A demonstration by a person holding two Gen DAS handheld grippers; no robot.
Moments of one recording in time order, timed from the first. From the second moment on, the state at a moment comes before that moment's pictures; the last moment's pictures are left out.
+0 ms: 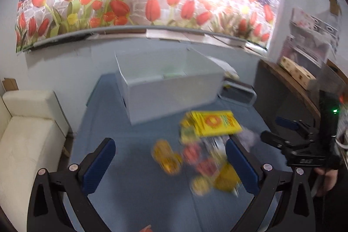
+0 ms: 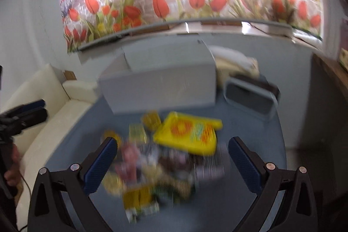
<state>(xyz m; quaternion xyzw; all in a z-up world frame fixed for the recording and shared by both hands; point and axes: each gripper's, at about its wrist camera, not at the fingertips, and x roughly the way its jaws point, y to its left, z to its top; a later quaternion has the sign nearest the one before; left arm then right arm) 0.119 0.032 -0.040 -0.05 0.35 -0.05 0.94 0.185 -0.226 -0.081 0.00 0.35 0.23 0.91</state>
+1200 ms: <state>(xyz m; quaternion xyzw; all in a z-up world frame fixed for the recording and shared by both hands) 0.077 0.027 -0.074 -0.08 0.39 -0.08 0.91 0.240 -0.125 -0.152 -0.13 0.43 0.29 0.85</state>
